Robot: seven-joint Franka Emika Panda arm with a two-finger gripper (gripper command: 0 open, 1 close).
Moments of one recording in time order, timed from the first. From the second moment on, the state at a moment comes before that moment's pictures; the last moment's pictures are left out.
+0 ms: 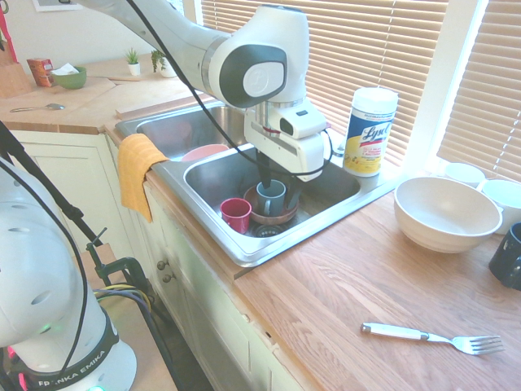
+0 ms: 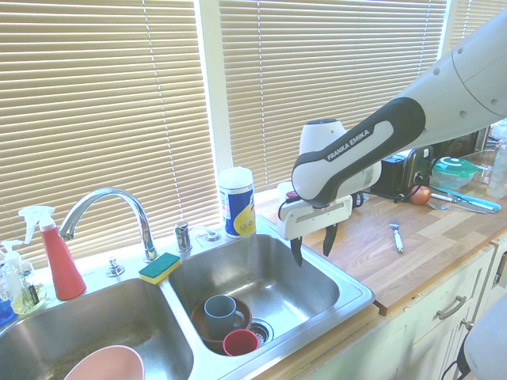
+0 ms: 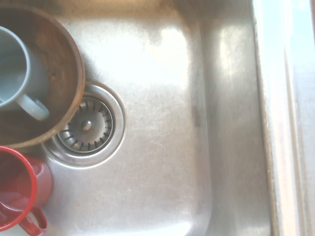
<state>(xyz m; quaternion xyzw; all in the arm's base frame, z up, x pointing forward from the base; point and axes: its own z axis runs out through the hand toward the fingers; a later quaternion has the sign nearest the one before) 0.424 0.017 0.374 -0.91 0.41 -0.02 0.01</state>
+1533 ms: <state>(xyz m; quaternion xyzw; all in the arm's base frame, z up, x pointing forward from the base) 0.426 -0.274 0.339 -0.63 0.78 -0.04 -0.01</state>
